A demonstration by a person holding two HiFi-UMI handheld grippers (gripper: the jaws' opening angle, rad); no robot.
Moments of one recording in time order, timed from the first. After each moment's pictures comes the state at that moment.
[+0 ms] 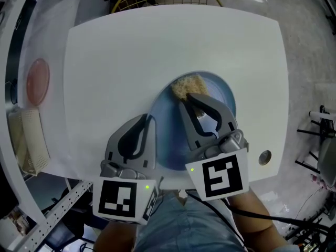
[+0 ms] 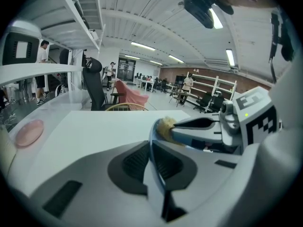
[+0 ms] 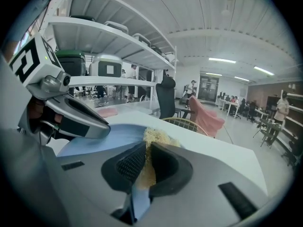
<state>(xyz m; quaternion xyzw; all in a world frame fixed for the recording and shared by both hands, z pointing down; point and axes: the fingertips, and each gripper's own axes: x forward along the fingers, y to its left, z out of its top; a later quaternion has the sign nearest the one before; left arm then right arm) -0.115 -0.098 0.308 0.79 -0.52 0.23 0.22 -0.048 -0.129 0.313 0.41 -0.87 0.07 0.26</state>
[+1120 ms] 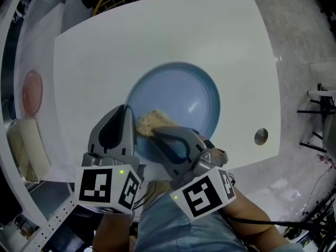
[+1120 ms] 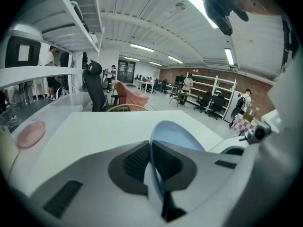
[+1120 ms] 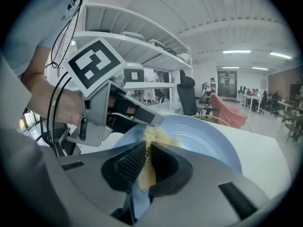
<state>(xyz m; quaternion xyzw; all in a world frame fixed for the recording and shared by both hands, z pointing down) -0.117 -0.084 0.309 0.79 -0.53 0.22 0.22 -0.083 -0.017 0.318 0.29 -0.93 0.09 0.22</state>
